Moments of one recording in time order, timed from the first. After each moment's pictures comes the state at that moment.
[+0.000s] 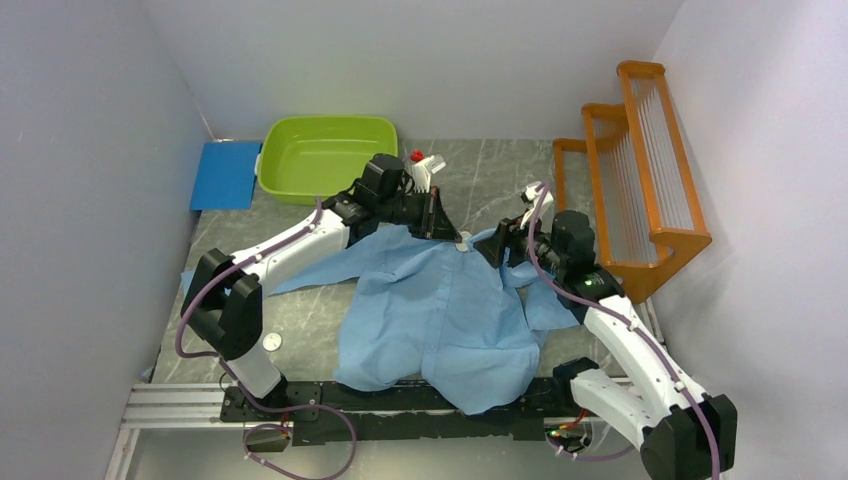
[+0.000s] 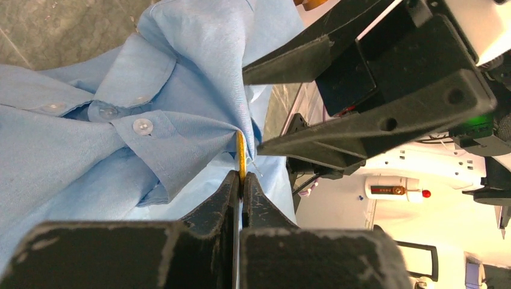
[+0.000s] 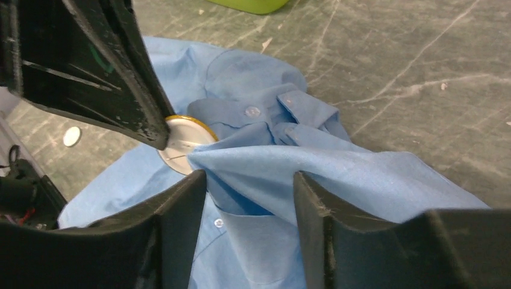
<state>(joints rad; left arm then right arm) -0.67 1.66 1.32 -0.12 0.71 -0.58 0.31 0.90 0.67 -0.09 -0.43 0.21</state>
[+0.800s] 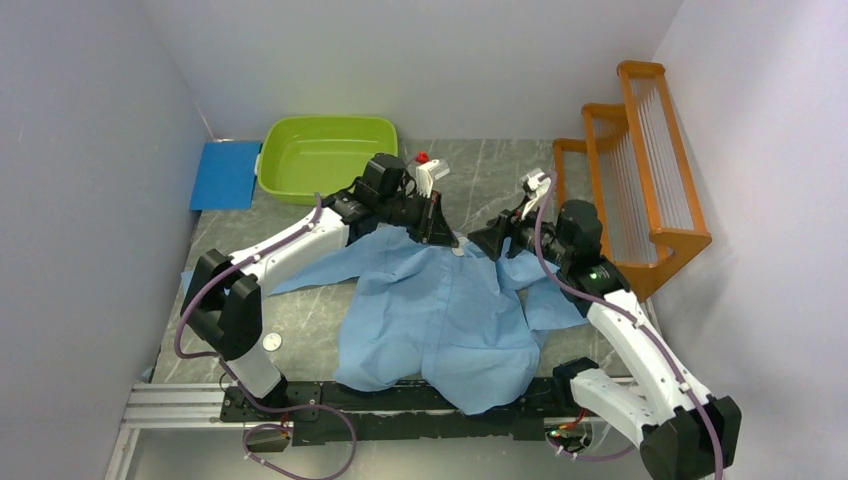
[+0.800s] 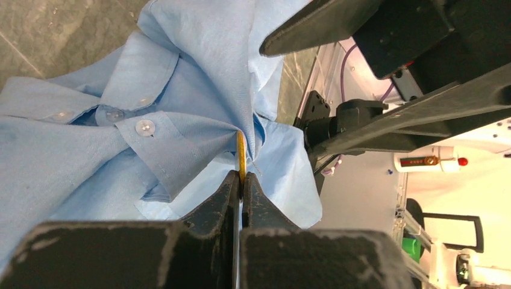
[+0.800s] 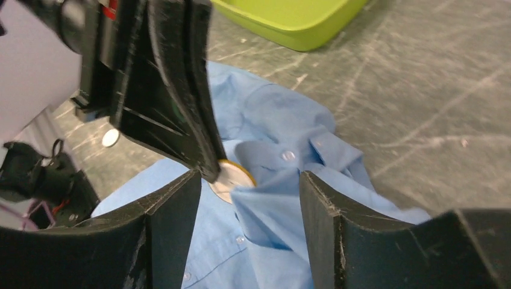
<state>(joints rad) -0.67 1.66 1.34 -0.20 0.75 -0.42 0.31 0.90 0.74 -0.09 -0.49 0.19</state>
